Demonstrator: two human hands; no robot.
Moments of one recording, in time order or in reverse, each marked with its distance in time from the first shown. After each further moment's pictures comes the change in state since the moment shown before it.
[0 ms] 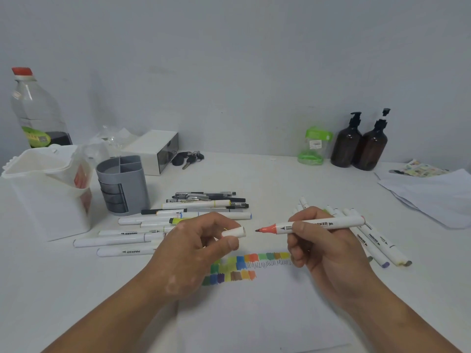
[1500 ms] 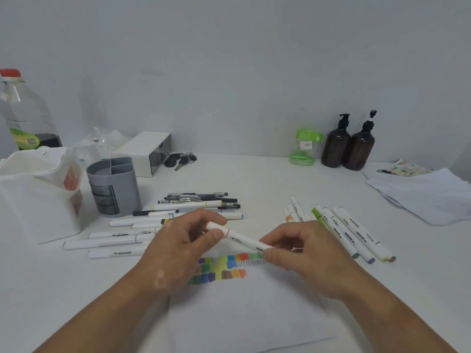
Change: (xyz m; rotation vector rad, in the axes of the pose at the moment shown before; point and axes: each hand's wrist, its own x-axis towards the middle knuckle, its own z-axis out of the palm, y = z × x) left_hand 0.002 -0.003 0.000 -0.076 0.067 -0.022; right_hand -0.006 -0.015 -0.005 -0.778 -0.157 0.000
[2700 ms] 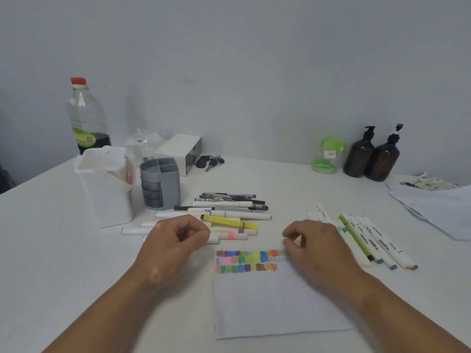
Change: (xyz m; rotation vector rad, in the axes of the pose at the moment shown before) left_hand -0.027 -0.032 -0.067 0.071 0.202 0.035; right_hand 0.021 0.007 0.035 -0.579 0.234 -0.041
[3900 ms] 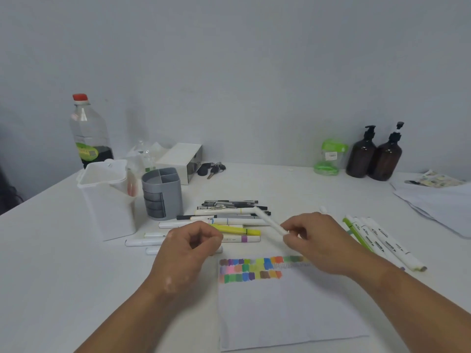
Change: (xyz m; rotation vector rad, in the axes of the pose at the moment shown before) left_hand 0.001 0.014 0.017 -0.110 -0.014 -0.020; right_hand 0.025 -0.008 -0.024 0.091 -0.247 -0.048
